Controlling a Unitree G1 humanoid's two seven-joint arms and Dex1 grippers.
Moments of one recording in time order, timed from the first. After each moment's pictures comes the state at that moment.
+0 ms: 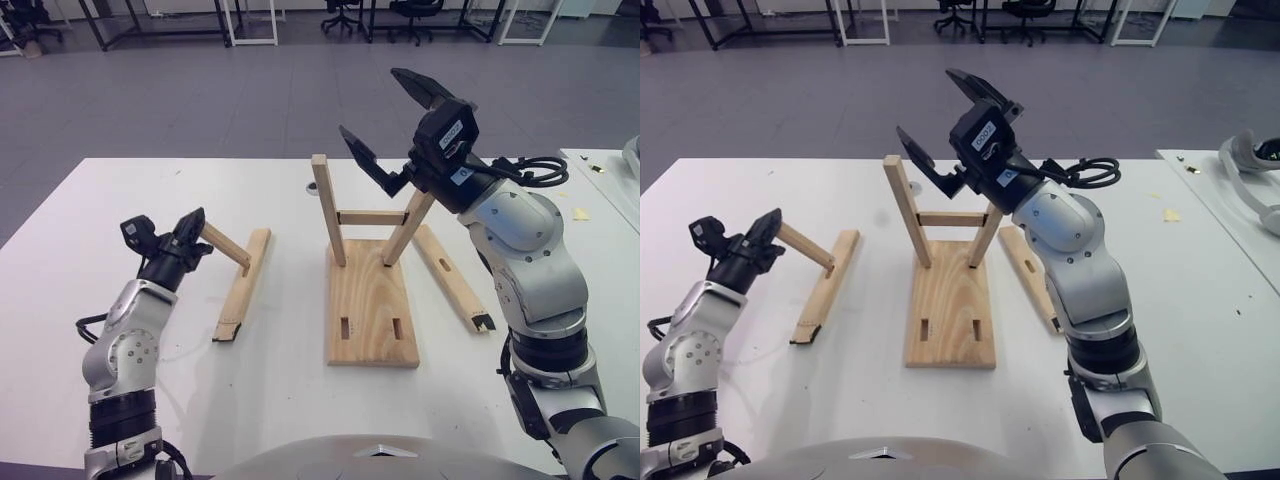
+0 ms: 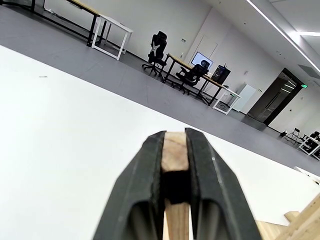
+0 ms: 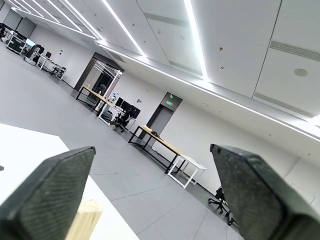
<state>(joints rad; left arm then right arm) -0.04 0.29 0.36 -0.16 -0.81 0.41 -0.23 -0.53 -0.37 0.14 -0.56 0.12 0.43 0.40</state>
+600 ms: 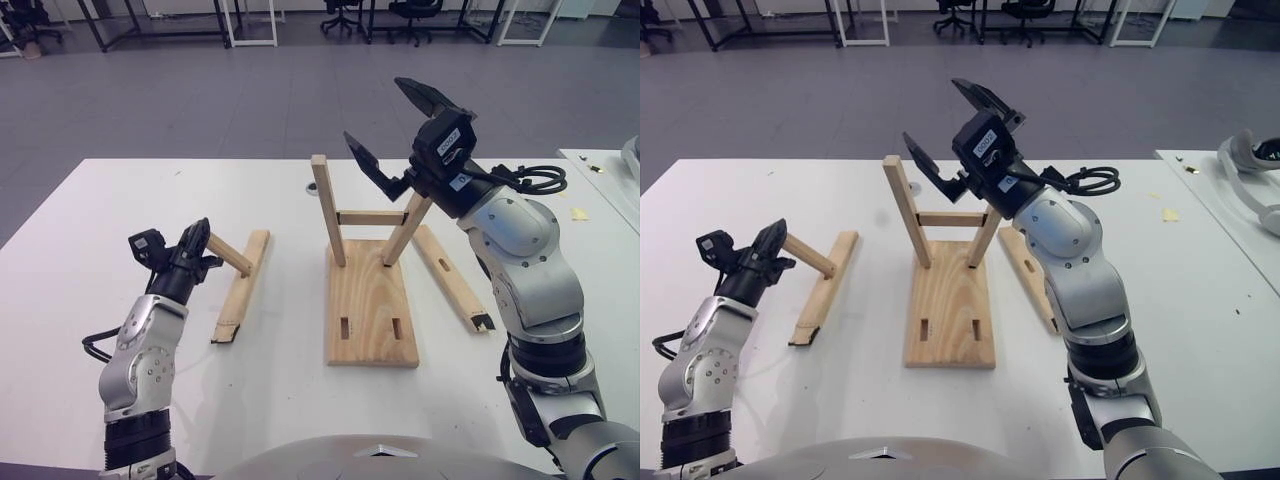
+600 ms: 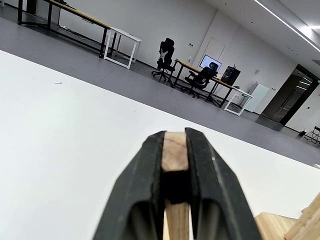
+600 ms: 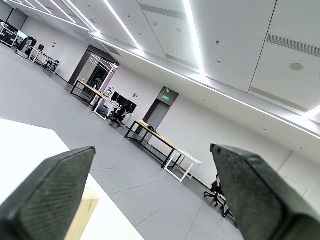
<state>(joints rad) 0.04 0.23 0.32 -0.27 -0.71 0.36 -0.19 -0.50 -0.37 0.14 -0.56 0.09 0.43 0.39</state>
